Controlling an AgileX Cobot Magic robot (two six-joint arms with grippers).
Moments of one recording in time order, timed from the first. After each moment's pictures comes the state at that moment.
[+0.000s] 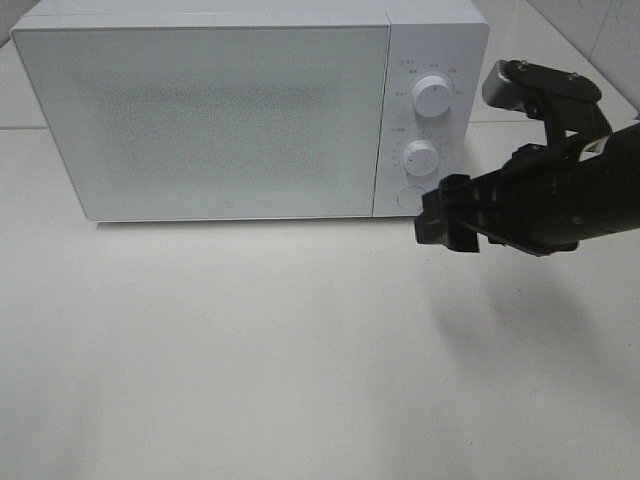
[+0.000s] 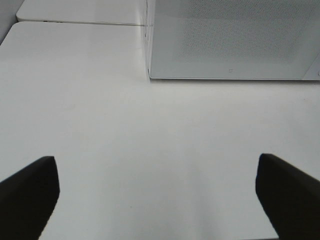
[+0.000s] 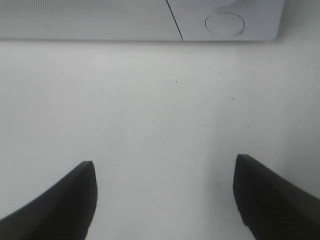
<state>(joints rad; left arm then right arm) 0.00 0.00 -0.51 -0.14 1.07 0.06 0.39 1.40 -0.65 0.45 0.15 -0.17</state>
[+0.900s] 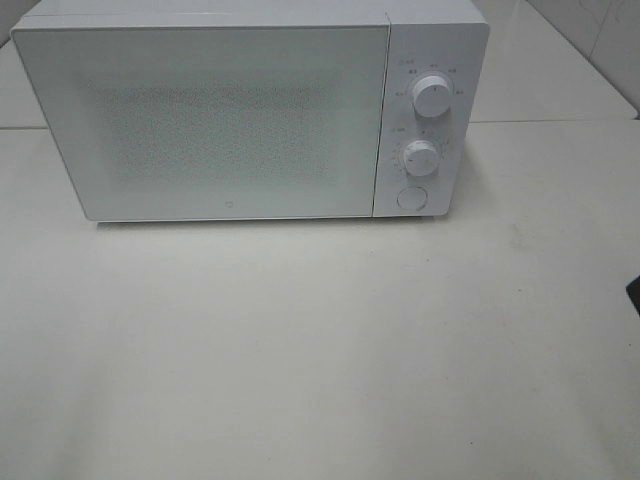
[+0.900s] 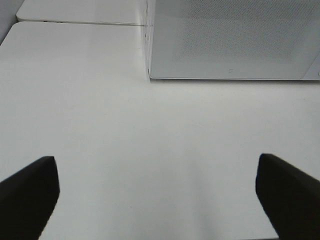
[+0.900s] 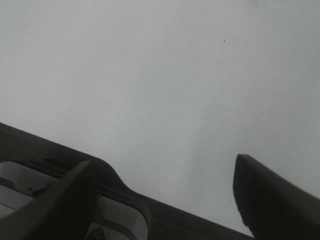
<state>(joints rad) 0.00 0.00 -0.51 -0.14 1.07 0.06 0.34 0.85 -0.74 0.04 1.00 -0.02</state>
